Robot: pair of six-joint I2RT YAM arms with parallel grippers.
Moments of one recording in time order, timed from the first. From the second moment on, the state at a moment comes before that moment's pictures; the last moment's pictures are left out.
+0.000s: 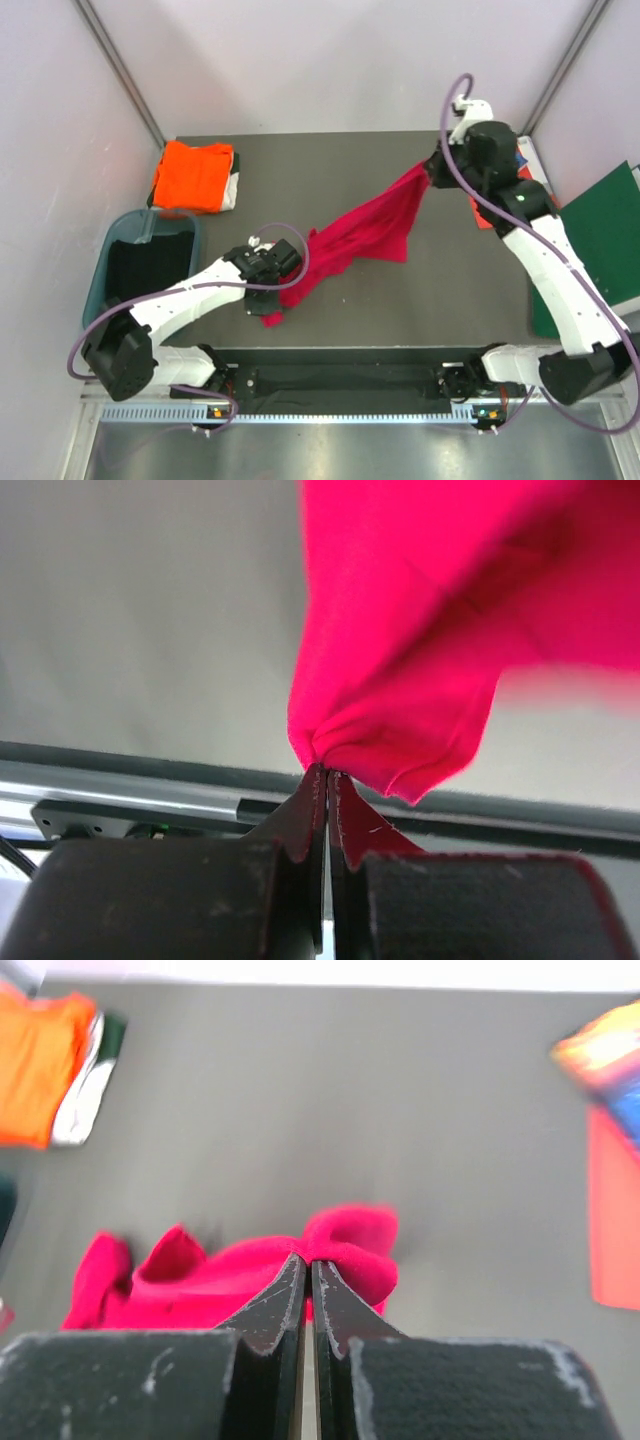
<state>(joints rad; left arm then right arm) -0.77 1.28 0.88 -1.04 -0.27 -0.80 0.39 1.28 1.47 -0.59 0.04 0.24</state>
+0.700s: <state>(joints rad) -0.77 1.23 1.14 -0.94 -0.37 -0.64 0.27 1.08 1.26 -0.79 0.22 0.23</state>
